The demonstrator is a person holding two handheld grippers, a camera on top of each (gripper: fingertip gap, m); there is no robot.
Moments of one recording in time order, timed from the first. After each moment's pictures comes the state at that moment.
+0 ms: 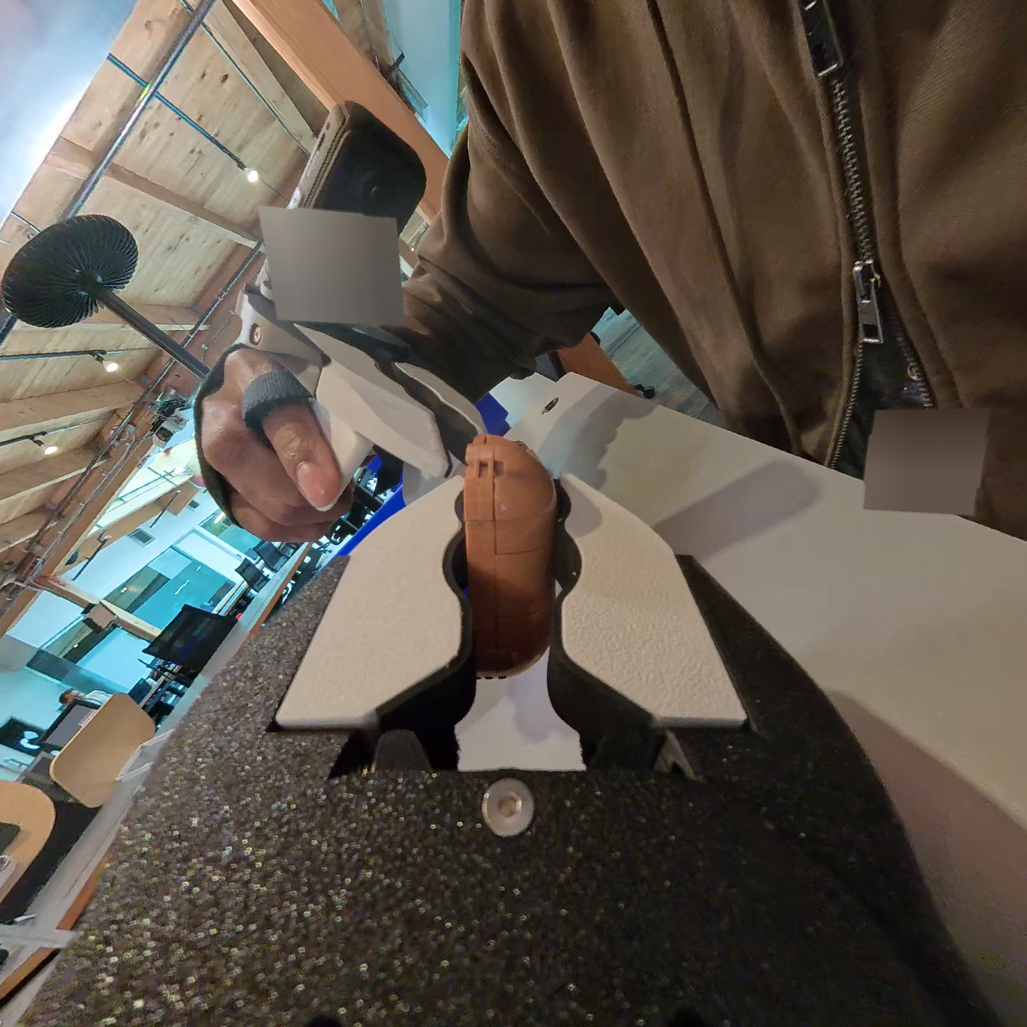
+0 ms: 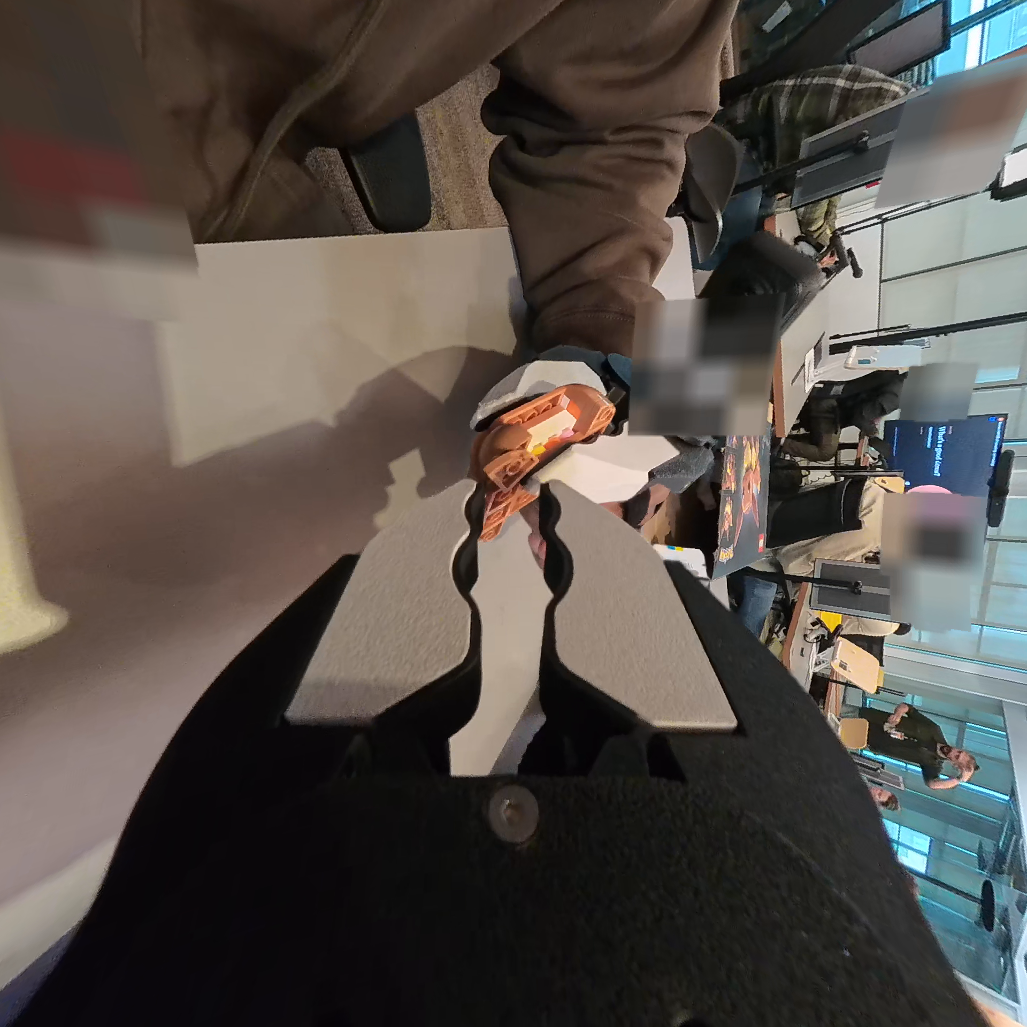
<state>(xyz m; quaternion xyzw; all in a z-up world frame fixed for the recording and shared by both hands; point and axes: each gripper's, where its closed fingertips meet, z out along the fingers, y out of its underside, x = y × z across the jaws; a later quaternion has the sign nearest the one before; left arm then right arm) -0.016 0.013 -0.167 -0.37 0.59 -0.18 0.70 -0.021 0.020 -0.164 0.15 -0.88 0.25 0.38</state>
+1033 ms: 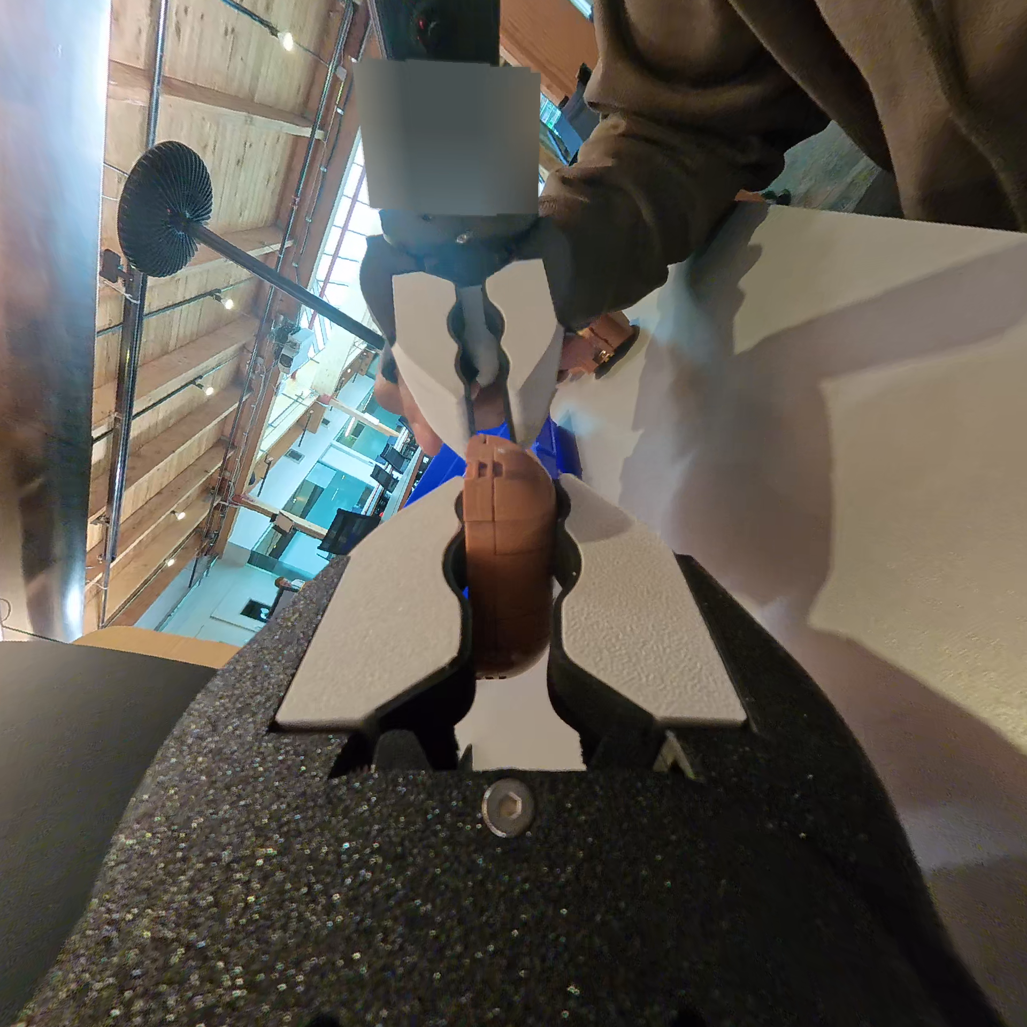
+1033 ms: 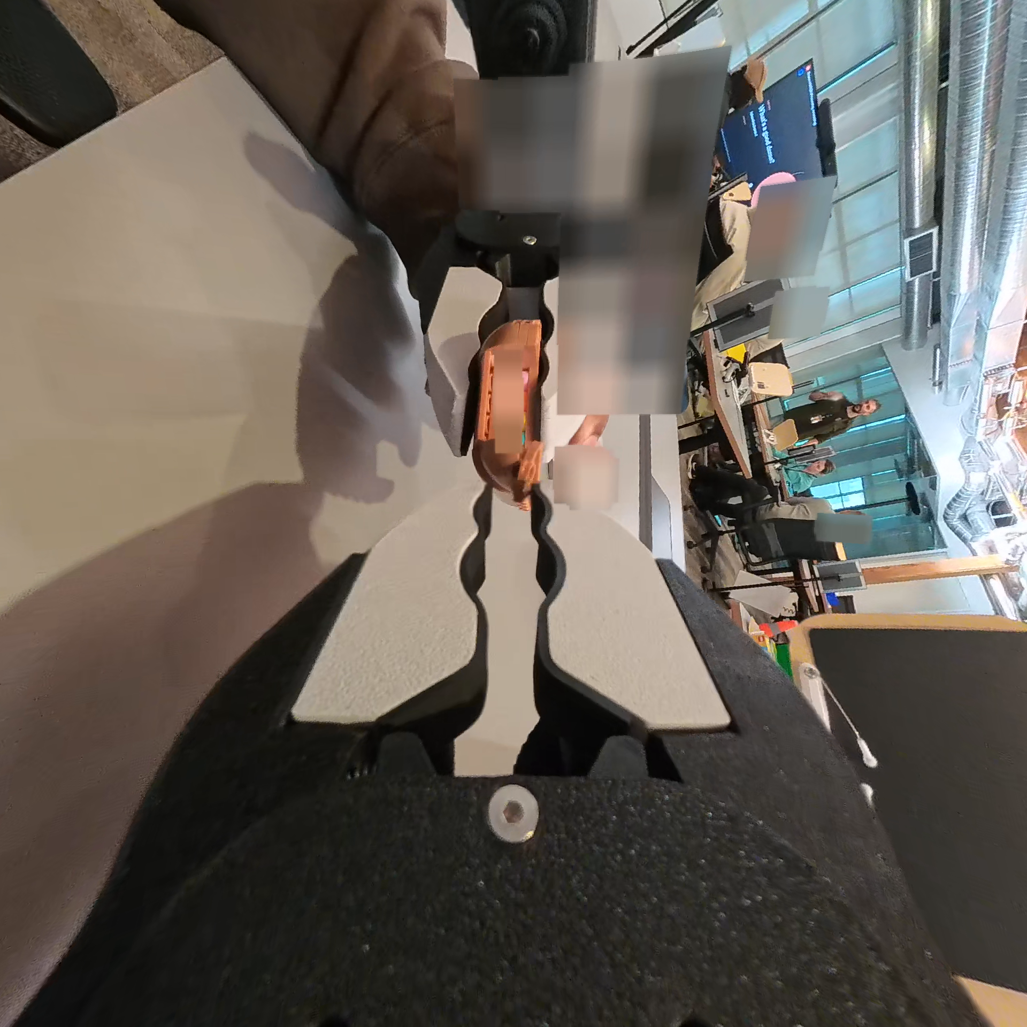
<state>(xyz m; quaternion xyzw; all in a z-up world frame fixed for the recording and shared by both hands) -0.039 0.053 -0.179 -0.40 0.59 0.01 0.70 -0.038 0.055 -0.172 -0.12 -0.82 0.22 0.52</state>
